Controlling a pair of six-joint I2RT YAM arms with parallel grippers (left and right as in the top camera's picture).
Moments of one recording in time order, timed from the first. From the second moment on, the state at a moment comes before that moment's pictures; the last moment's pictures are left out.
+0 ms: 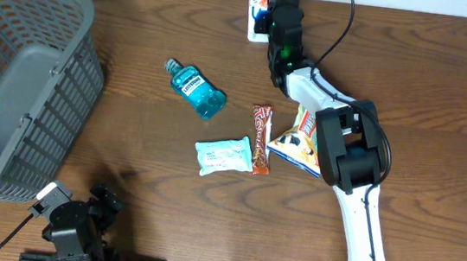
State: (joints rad) left arm 0.21 0.01 0.27 -0.98 -0.22 -0.57; right arm 0.39 2.54 1.87 0.49 0.21 0.22
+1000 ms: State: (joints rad) left arm 0.21 0.01 0.27 -0.99 -0.22 -0.57; right arm -0.24 2.01 1.76 -0.71 0.67 0.26
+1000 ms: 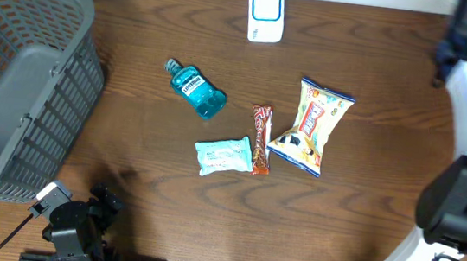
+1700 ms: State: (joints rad) left arm 0.21 0.01 0.27 -0.99 -0.22 -0.57; right arm -0.83 2.01 1.41 -0.46 0.32 0.29
